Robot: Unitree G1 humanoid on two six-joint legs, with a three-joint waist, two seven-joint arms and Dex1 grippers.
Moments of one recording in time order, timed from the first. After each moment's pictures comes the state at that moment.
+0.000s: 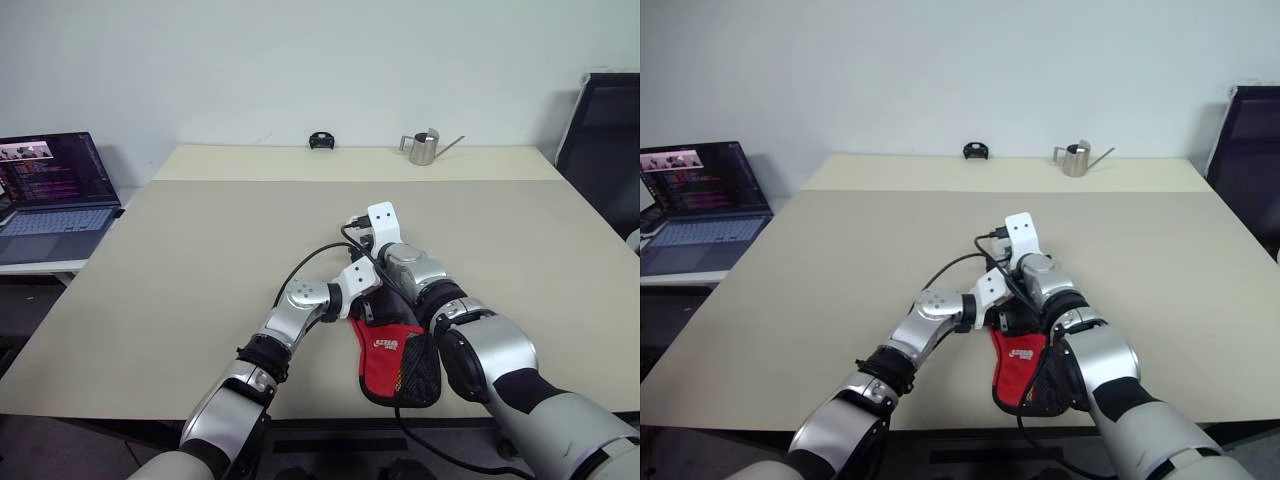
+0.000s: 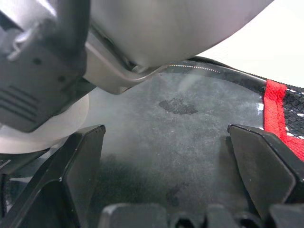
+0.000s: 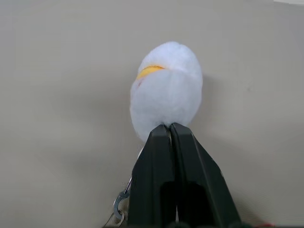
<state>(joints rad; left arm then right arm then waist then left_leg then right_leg) -0.77 0.13 -0.29 0.72 0.06 -0.11 -0.95 -1.21 -0.01 -0.06 1.29 0.01 0.13 0.14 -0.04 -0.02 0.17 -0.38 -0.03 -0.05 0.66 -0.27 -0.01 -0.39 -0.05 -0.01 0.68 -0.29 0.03</state>
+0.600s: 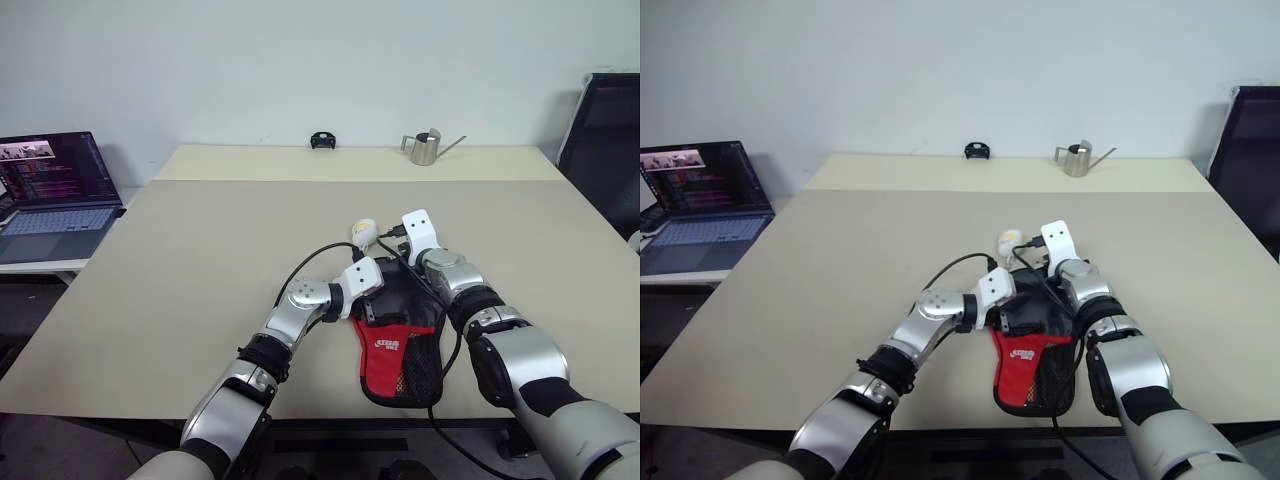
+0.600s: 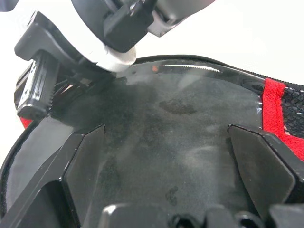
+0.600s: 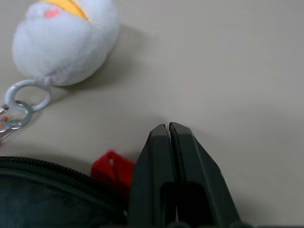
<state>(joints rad) -0.78 0.13 -0.30 0.73 0.06 -0.12 -0.95 -1.08 -0.18 -0.02 1.12 -0.04 0.25 0.26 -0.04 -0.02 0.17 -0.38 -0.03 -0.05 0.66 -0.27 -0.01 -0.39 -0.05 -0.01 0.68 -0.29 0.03</state>
